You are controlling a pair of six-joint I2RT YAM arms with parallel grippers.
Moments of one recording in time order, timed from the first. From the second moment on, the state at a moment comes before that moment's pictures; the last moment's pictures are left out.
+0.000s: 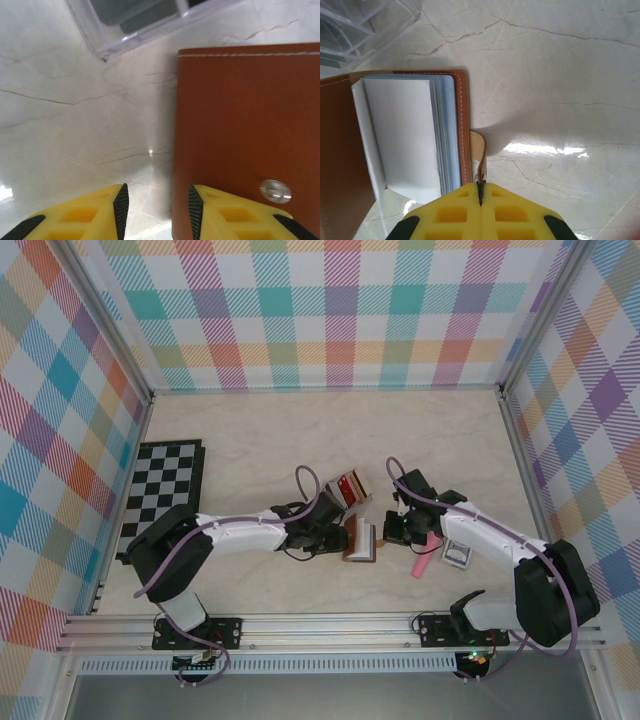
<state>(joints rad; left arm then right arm) -0.94 1.70 0.93 -0.29 0.10 -0.97 0.52 1.29 0.73 -0.68 -0.23 0.63</state>
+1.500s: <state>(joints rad) -0.99 1.89 1.17 -0.44 0.08 -0.90 0.51 1.25 0.74 -0.70 -0.28 0.63</state>
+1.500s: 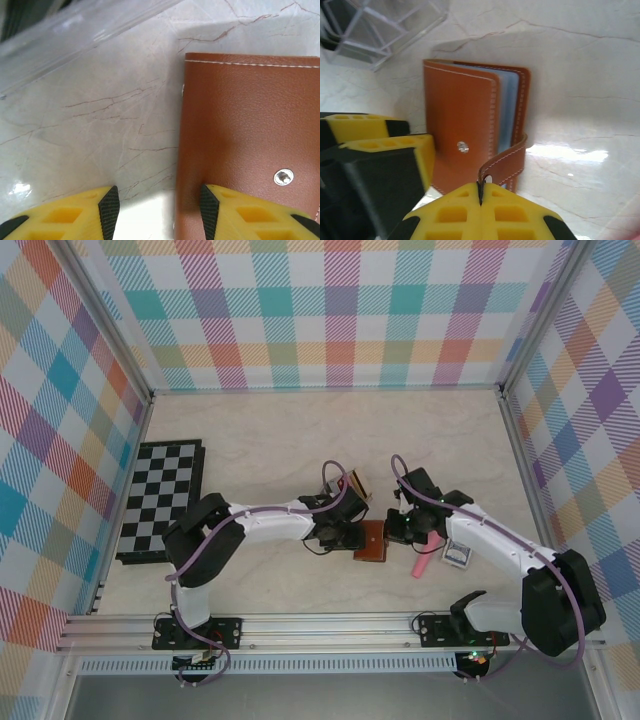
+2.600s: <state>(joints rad) -1.02 1.90 1.19 -0.42 0.04 -0.89 0.51 1.45 0.75 -0.58 -0.36 0.64</state>
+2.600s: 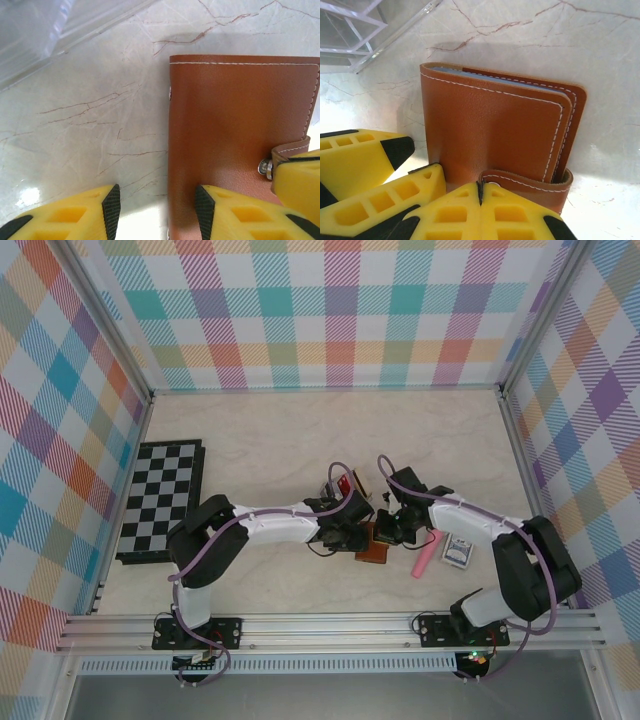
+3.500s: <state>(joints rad) -1.03 1.86 1.12 -0.35 0.01 -0.90 0.51 1.42 0.75 -0.58 -0.36 0.66</state>
